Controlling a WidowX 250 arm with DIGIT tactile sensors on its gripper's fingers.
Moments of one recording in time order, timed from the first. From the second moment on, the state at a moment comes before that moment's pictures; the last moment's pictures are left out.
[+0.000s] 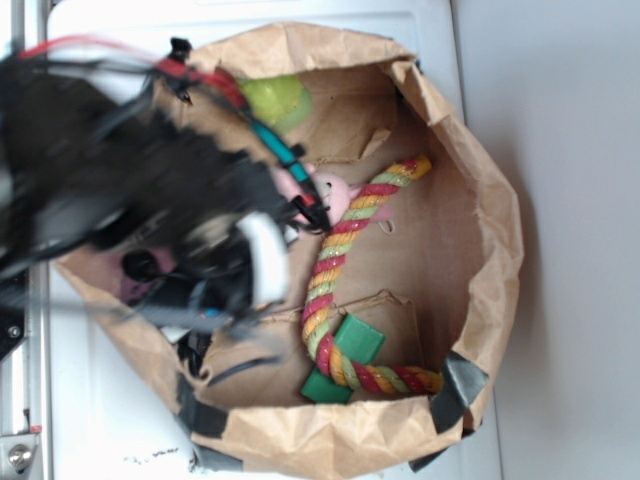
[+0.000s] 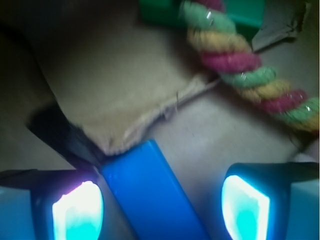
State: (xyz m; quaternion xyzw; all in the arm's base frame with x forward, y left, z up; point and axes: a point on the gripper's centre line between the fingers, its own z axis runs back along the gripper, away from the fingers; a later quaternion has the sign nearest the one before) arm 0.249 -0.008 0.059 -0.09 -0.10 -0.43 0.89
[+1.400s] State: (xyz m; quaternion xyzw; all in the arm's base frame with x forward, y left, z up) arm 0.361 0.032 0.096 -0.10 -0.09 -0.52 0.84
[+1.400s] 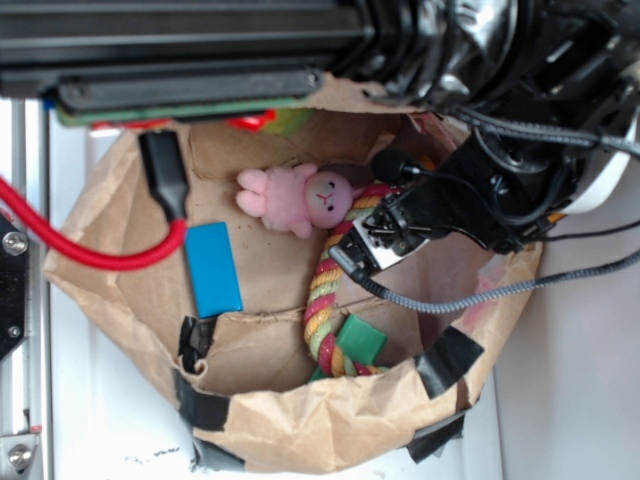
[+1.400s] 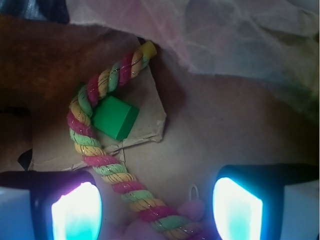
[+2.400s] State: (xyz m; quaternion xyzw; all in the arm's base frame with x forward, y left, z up) arm 0.361 0.033 0.096 -0.10 -0.09 -0.52 0.84
